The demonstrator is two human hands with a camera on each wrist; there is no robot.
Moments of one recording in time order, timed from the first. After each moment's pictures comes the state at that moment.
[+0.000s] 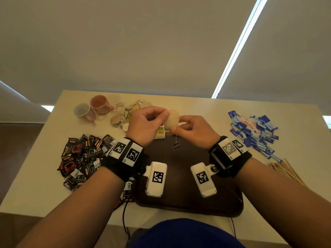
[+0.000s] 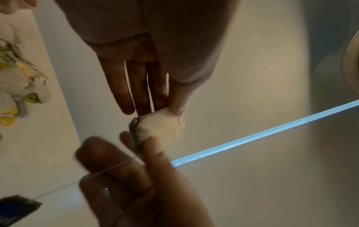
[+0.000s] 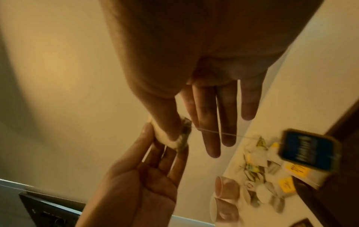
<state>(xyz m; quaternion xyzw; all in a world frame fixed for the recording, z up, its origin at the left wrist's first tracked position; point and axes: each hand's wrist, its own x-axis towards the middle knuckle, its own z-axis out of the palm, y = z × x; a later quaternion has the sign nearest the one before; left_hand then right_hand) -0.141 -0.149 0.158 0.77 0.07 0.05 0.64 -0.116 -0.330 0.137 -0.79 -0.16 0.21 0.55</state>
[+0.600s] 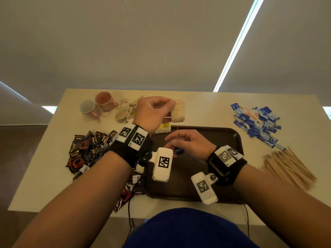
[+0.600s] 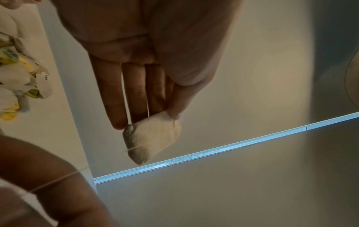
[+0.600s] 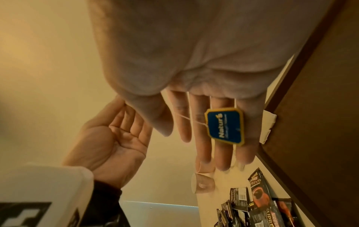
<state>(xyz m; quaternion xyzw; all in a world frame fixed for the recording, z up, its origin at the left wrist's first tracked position) -0.149 -0.136 0.173 0.71 0.09 -0.03 0.70 -0.174 -0.300 0.118 -0.68 -0.08 0.37 0.63</state>
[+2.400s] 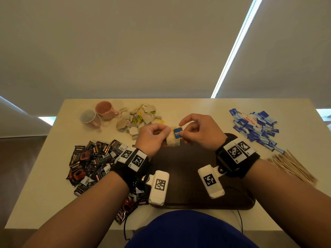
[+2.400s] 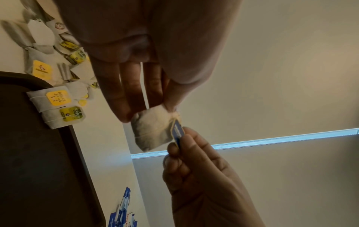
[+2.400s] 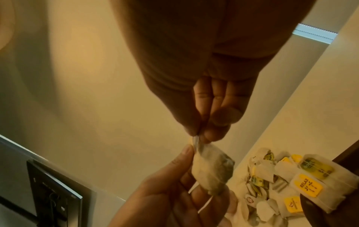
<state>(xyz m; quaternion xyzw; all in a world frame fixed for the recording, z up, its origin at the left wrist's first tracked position) -0.167 -0.115 0.126 0.71 0.13 -0.10 0.68 -0.145 -0.301 0.156 -0.83 -0.11 0.16 0.53</state>
